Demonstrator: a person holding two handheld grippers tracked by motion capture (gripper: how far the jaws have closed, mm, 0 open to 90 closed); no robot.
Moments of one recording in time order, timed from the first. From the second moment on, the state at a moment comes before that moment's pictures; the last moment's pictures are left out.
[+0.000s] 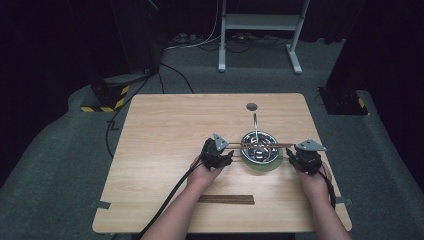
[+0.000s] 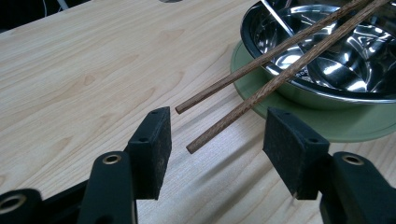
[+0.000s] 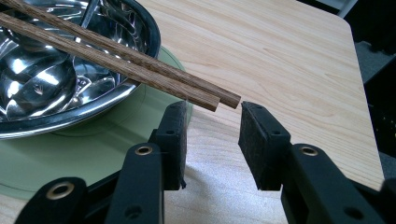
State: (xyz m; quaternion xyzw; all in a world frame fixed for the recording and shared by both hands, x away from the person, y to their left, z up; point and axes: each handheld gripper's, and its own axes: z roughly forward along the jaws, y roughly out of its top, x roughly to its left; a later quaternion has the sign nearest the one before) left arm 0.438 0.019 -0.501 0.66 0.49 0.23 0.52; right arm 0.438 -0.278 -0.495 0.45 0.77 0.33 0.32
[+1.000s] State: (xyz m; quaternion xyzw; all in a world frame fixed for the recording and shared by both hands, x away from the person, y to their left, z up) left arm 0.433 0.037 -0.502 0.65 0.50 0.22 0.52; right arm 0.435 -0.274 -0.494 0.46 0.76 0.33 0.31
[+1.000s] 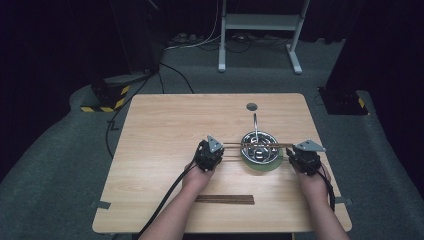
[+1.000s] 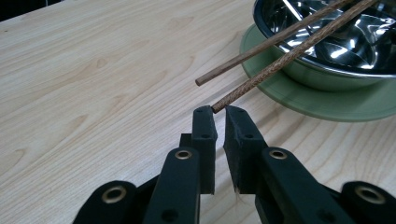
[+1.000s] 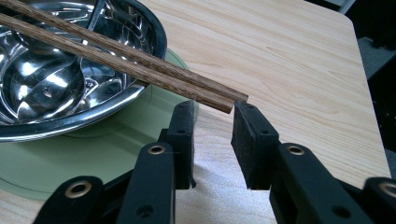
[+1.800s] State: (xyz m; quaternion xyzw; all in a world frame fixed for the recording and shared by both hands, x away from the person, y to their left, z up) left arm 0.440 0.028 -0.502 0.64 0.51 0.23 0.53; right arm 0.436 -0.278 -0.493 0.47 0.76 0.33 0.31
